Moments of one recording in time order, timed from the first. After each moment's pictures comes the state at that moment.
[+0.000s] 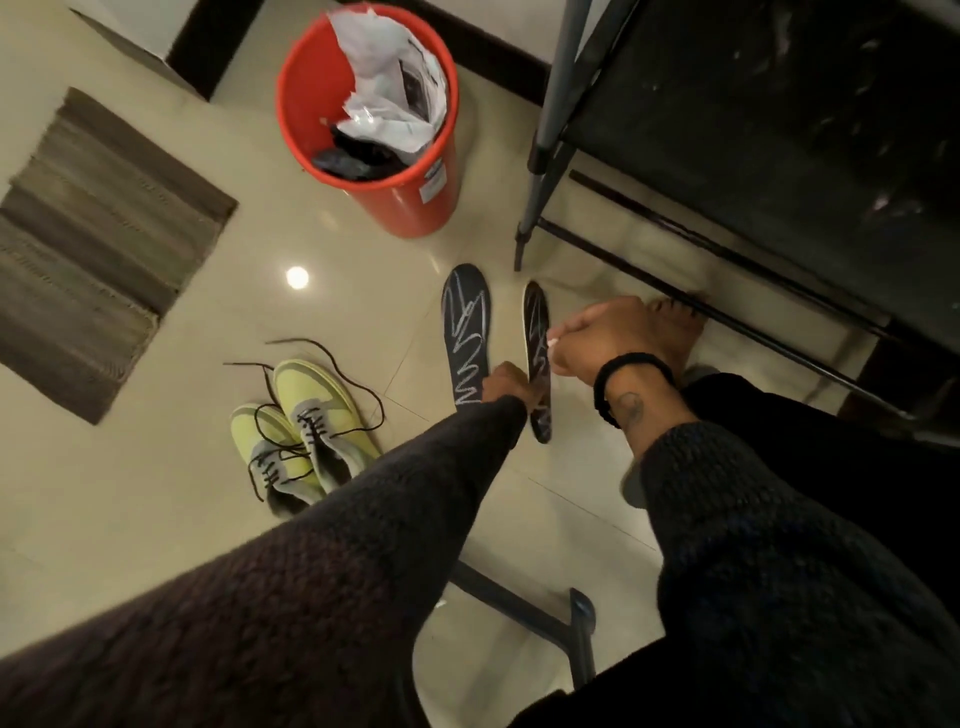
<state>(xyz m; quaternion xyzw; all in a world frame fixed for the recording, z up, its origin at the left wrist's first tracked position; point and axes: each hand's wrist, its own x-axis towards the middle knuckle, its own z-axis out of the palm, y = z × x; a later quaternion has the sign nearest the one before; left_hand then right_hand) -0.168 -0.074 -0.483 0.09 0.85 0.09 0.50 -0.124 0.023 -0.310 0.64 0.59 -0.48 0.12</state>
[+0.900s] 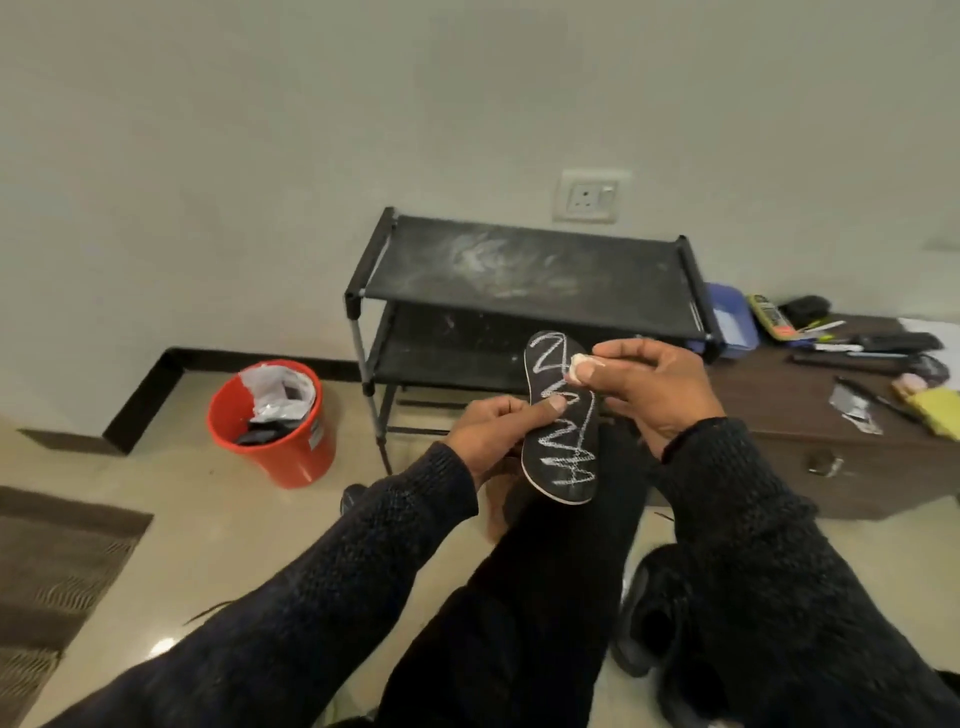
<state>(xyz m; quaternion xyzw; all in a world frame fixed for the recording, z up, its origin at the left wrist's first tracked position) -0.071 -0.110 -0.061 0.33 0.53 0.39 0.68 0.102 -0.069 0.000 0.55 0.43 -0.57 -0.43</state>
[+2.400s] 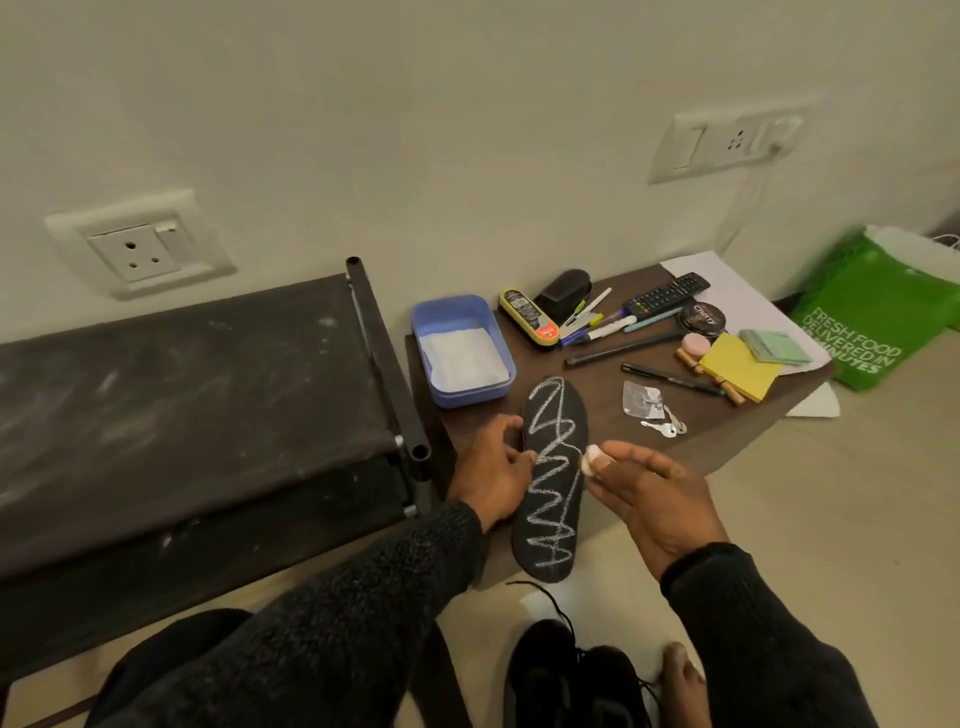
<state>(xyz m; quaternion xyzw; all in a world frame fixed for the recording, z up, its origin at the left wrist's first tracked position) 0.285 0.173 -0.217 0.65 0.55 0.20 0.48 0.439 0.075 -0.175 0.60 0.09 -0.51 -0.60</state>
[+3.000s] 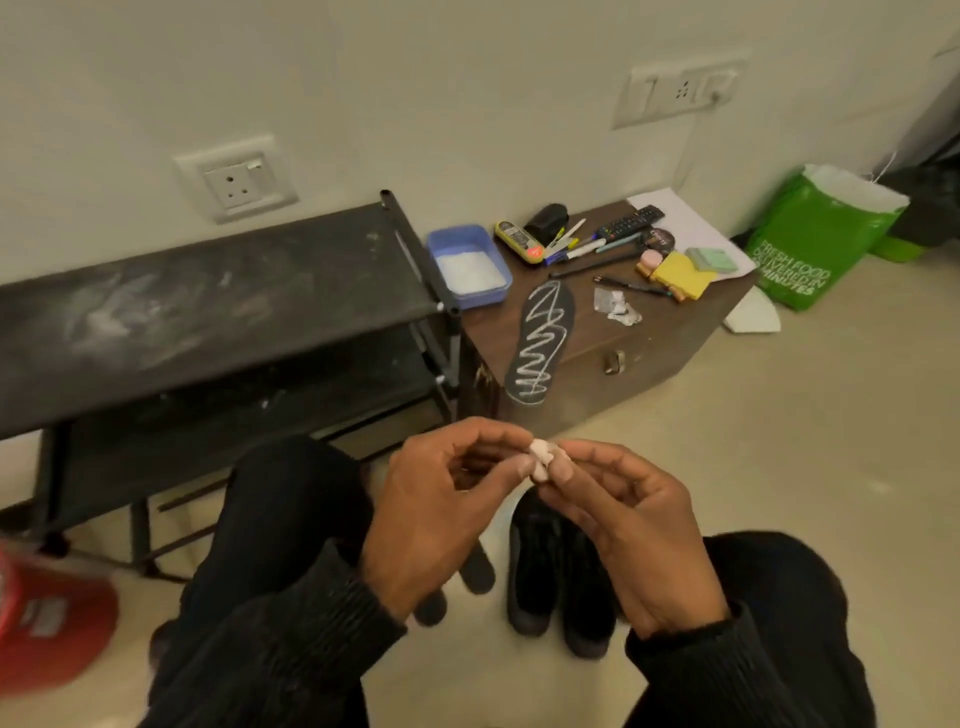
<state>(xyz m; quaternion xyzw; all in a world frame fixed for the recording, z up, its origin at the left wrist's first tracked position) 0.131 -0.070 -0.047 0.69 0.39 0.32 0.52 0.289 -0.145 -0.056 0.54 0.23 -0.51 -0.63</state>
